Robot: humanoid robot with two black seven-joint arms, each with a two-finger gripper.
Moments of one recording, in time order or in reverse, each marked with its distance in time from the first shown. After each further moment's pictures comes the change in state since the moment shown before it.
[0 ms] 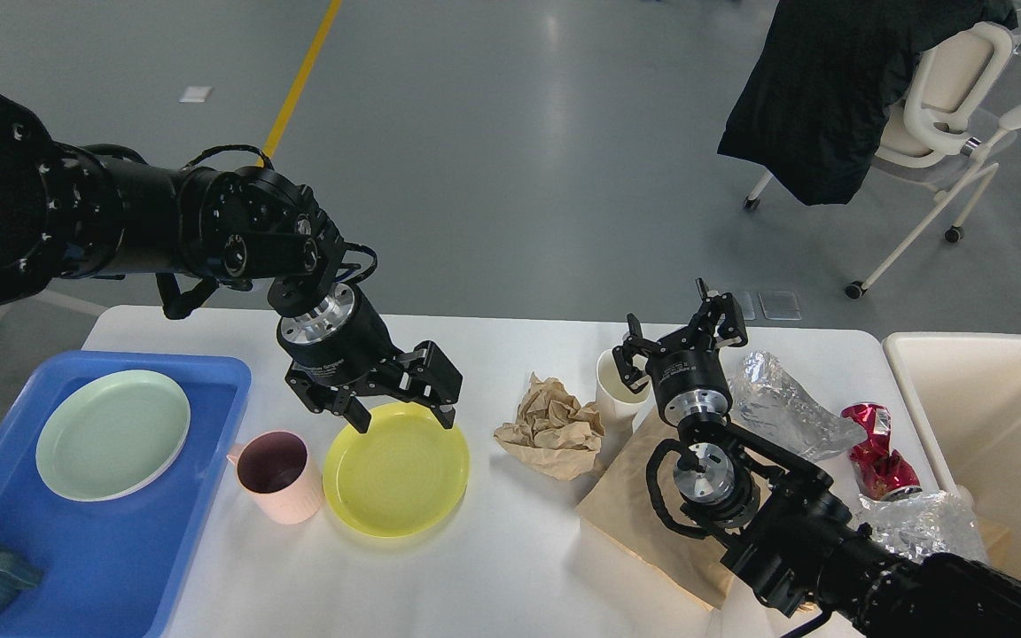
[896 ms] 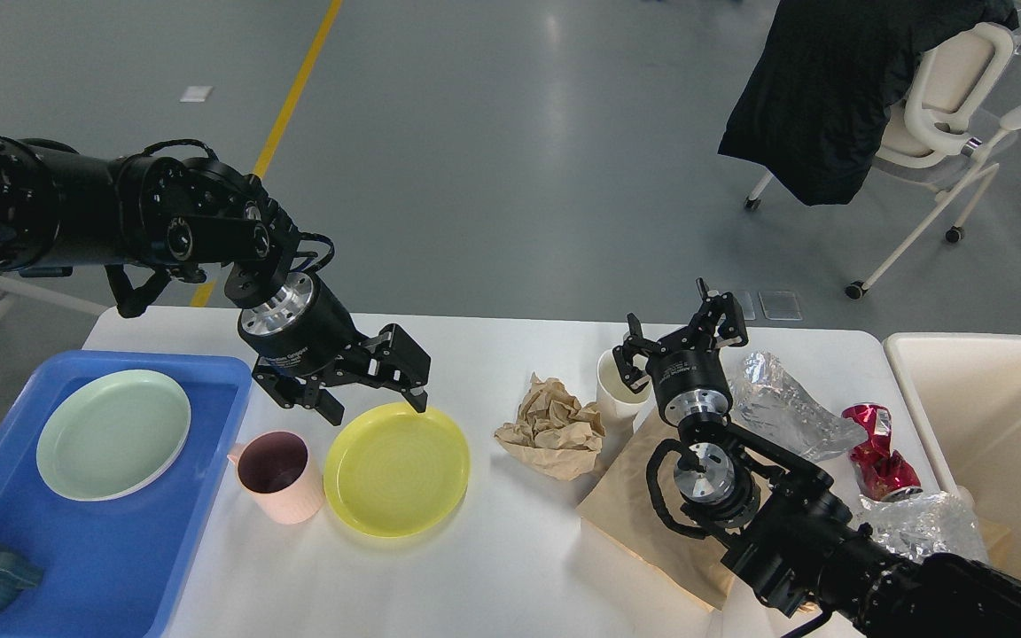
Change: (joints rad) left arm 0.005 0.074 0.005 -0.055 0.003 -0.045 0.008; right arm 0.000 -0.001 0.000 0.001 0.000 0.000 0.000
